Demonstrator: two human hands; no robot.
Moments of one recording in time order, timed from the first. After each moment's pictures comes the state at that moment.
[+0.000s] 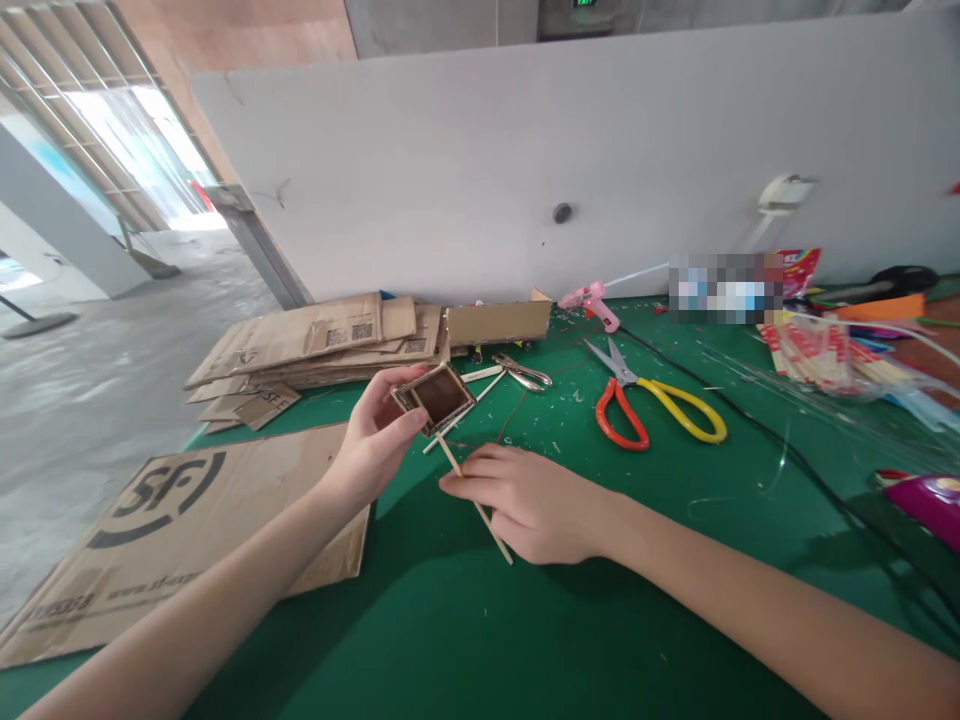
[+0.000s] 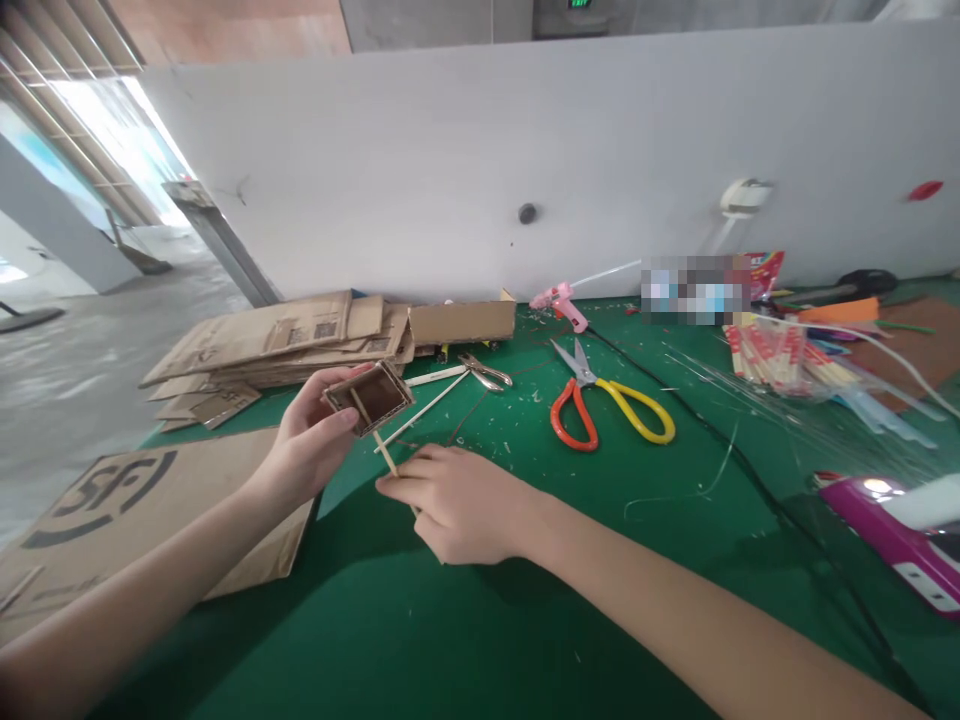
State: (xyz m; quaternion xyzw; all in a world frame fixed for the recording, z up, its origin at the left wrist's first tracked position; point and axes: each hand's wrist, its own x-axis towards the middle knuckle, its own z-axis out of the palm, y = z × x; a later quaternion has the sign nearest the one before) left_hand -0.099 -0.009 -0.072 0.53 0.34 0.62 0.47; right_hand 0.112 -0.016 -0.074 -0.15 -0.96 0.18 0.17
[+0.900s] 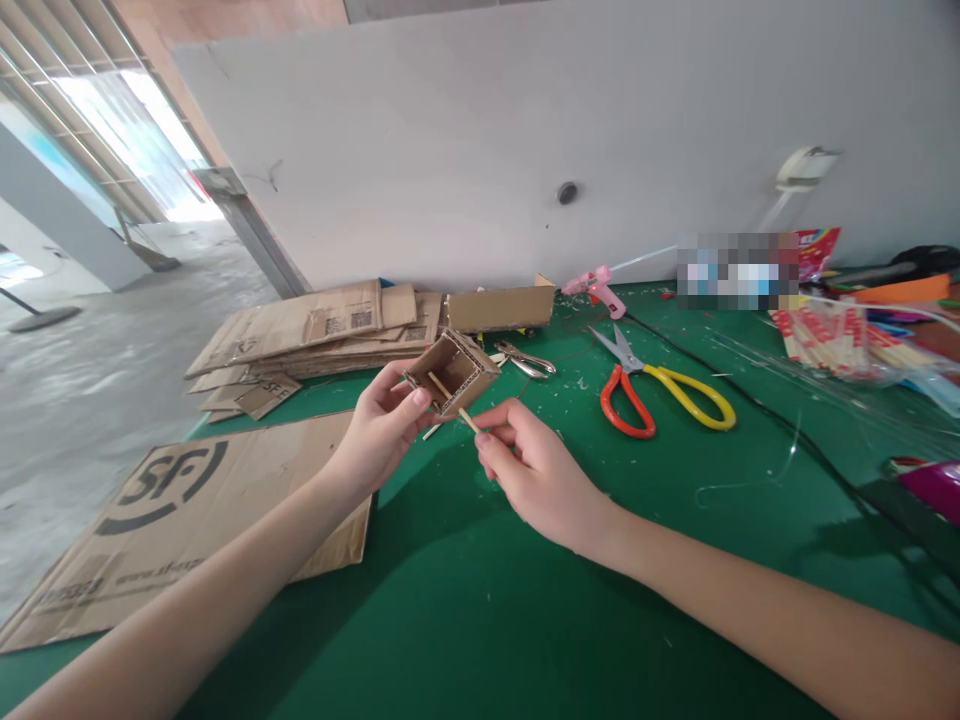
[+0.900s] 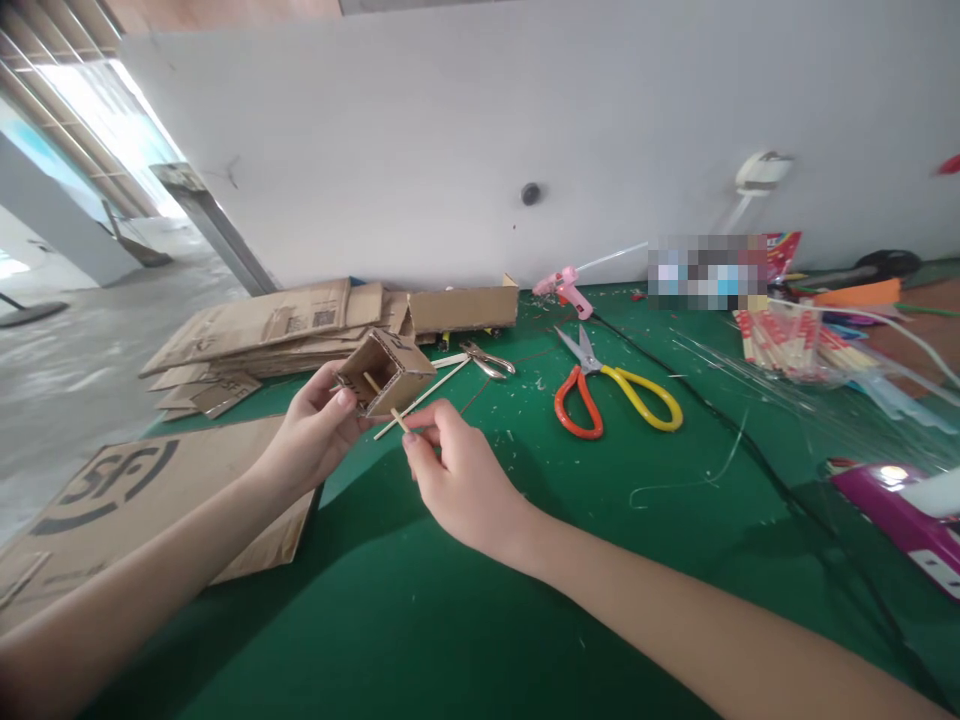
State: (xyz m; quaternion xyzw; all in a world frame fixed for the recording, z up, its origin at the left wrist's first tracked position) left_hand -0.096 -0.005 -0.080 0.52 0.32 0.59 0.54; right_hand 0.094 -0.031 -0.076 -0.37 -0.68 0.51 0.38
